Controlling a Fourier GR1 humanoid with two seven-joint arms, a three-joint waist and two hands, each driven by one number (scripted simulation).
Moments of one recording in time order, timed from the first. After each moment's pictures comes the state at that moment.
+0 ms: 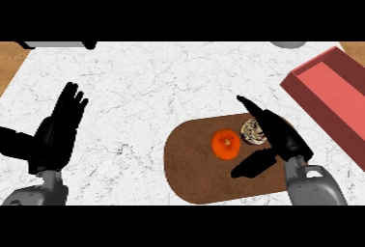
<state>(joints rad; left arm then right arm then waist) -0.09 0.16 0.02 -1.68 0.16 0.16 0.22 -0.26 -0.15 0.21 -1.72 0.42 0.36 0.69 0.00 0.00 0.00</state>
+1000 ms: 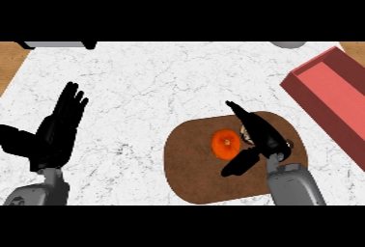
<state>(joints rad) -0.11 0.13 0.07 -1.65 0.13 0.11 0.21 -0.26 -0.06 0.19 -1.57 0.54 0.36 0.59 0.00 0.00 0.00</state>
